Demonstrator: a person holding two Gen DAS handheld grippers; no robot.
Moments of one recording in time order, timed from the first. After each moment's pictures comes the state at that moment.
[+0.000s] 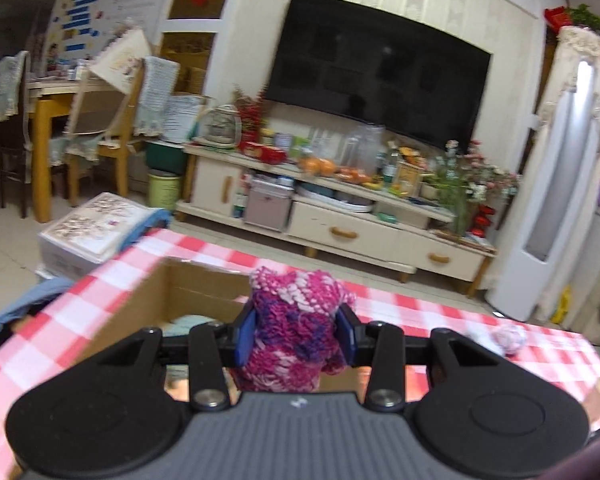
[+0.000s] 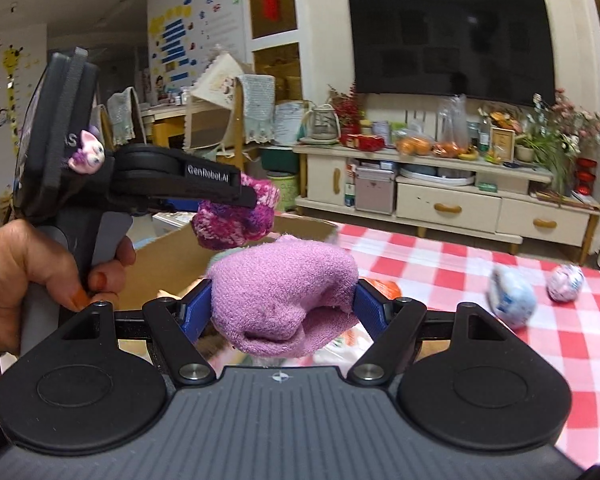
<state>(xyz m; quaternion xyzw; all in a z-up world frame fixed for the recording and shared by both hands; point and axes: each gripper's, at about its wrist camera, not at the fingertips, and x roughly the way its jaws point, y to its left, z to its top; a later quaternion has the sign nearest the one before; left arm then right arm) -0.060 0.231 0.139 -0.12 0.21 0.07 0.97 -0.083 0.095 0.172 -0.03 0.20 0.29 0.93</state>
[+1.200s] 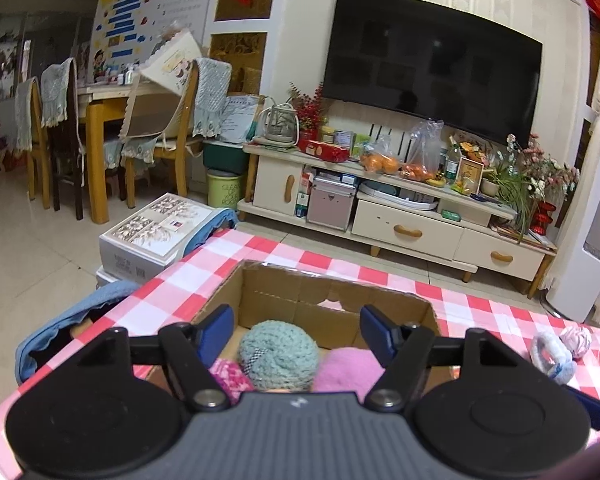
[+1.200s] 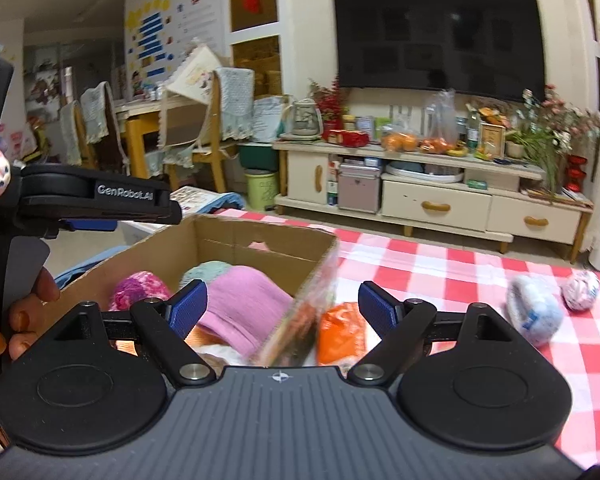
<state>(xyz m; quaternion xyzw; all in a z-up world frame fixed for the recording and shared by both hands) -0.053 0.258 0.135 -0.10 0.22 0.15 0.96 -0.041 0.120 0.162 -0.03 0.21 0.25 0.95</state>
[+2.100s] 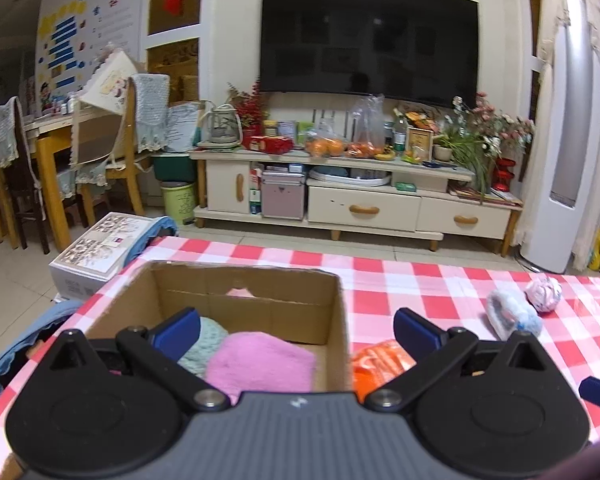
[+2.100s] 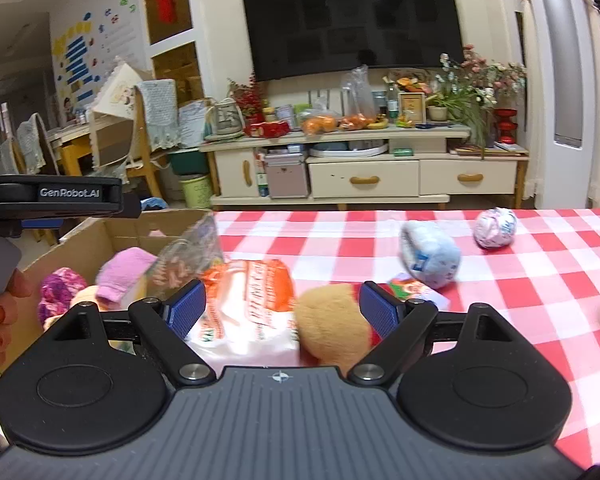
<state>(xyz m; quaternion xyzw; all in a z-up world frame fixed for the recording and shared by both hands) -0.038 0.182 0.132 -0.03 0.23 0.09 0.97 -0.051 0.023 0.141 0.03 0.23 0.16 0.96</state>
